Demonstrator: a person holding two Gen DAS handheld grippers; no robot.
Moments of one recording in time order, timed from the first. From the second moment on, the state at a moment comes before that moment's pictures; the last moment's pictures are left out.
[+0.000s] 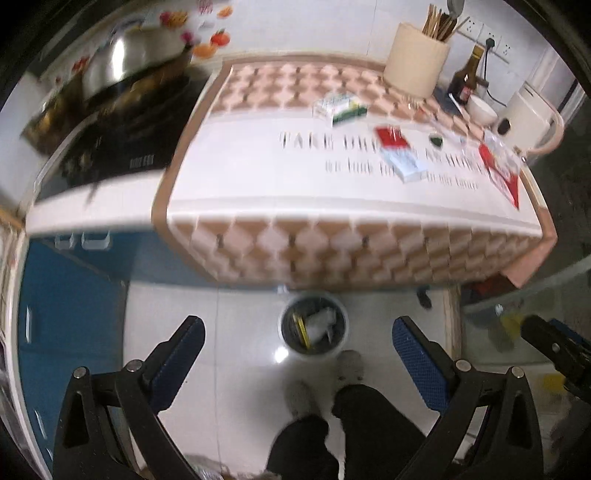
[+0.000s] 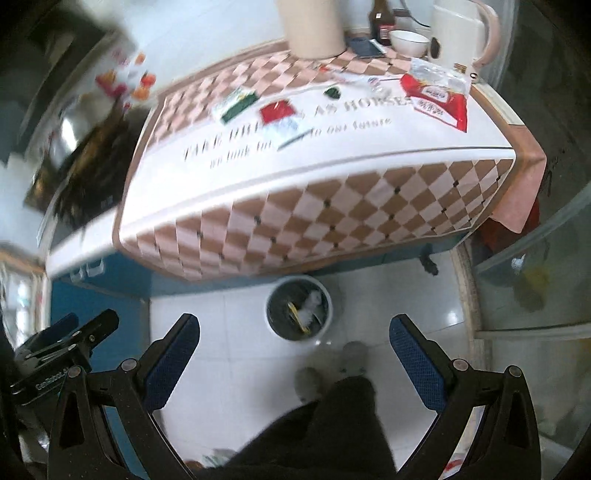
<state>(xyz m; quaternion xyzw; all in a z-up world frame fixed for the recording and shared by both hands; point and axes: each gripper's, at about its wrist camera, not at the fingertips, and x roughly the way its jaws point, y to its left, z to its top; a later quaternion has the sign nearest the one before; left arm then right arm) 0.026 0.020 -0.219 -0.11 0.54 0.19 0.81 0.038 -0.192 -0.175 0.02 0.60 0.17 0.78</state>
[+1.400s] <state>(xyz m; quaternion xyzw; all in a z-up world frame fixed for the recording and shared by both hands) 0.438 0.084 -0.345 0.06 0.66 0.04 0.75 0.441 -0.132 -0.312 0.02 0.57 0.20 0.79</state>
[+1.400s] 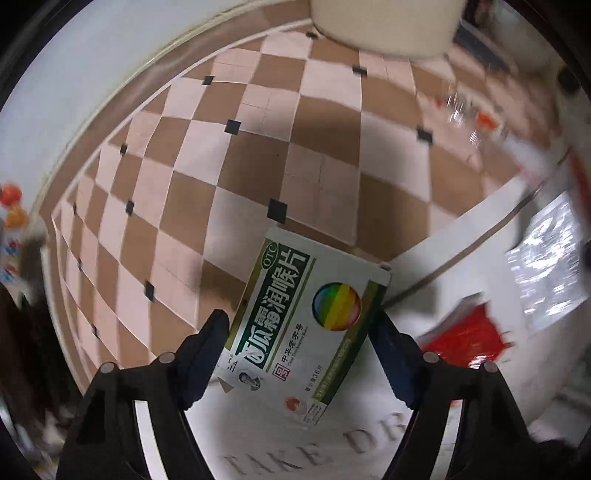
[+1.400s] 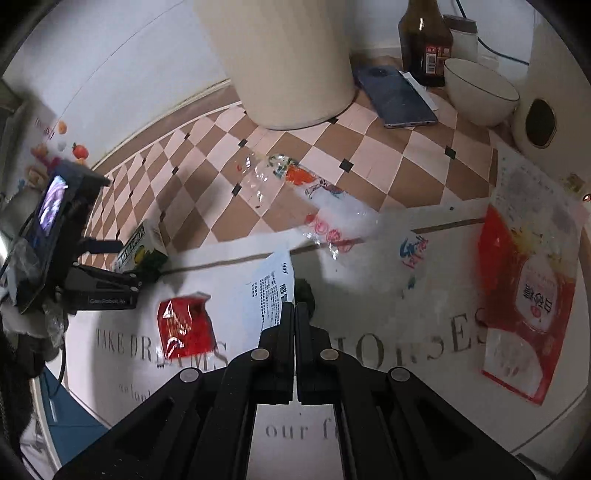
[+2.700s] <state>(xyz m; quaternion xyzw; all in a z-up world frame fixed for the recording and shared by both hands) 0.050 0.068 -0.622 -0.21 0.70 0.13 0.67 0.057 -0.157 -0.546 0.03 0.69 0.17 0.70</state>
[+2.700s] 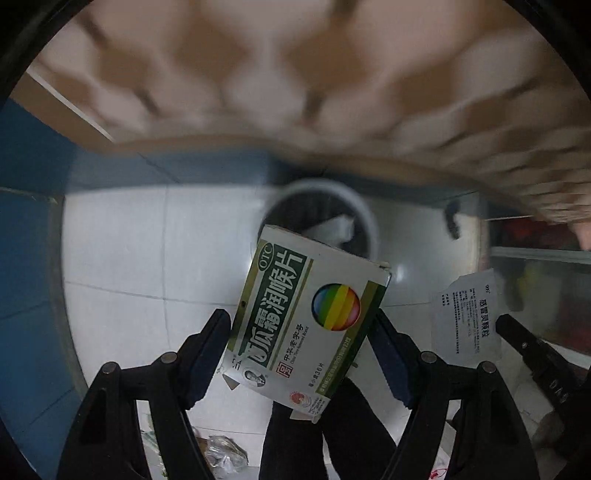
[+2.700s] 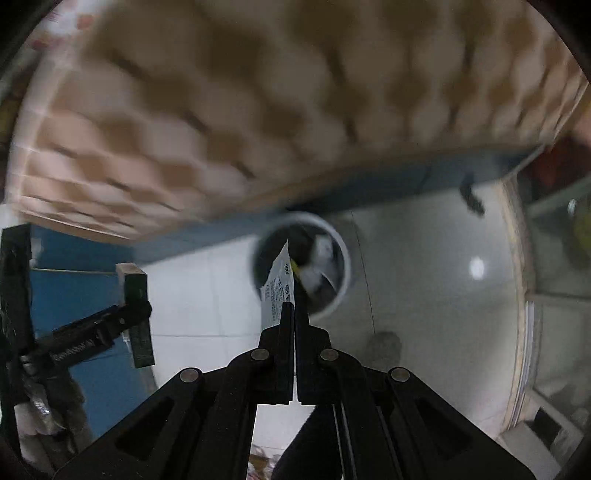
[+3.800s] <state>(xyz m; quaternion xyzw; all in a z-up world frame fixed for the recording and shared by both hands) 0.029 0.081 -0.755 -0.13 0.69 0.23 0.67 0.068 -0.120 -0.807 -0.06 0.71 0.14 0.68</state>
